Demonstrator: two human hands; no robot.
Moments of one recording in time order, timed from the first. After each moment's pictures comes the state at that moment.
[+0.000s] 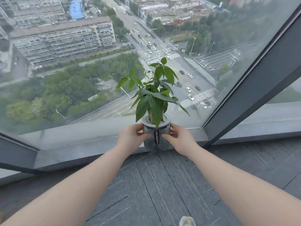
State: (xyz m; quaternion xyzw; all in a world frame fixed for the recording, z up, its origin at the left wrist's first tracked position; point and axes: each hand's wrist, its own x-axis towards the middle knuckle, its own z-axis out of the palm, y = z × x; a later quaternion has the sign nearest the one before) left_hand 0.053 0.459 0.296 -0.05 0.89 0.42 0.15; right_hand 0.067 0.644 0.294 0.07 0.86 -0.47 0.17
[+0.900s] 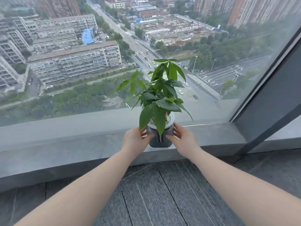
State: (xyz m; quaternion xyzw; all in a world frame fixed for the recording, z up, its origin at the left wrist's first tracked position) left_hand -0.060 0.529 -0.090 -0.03 0.91 0.39 0.09; right_hand -0.061 0.710 -0.119 0.04 0.86 -0.51 0.09
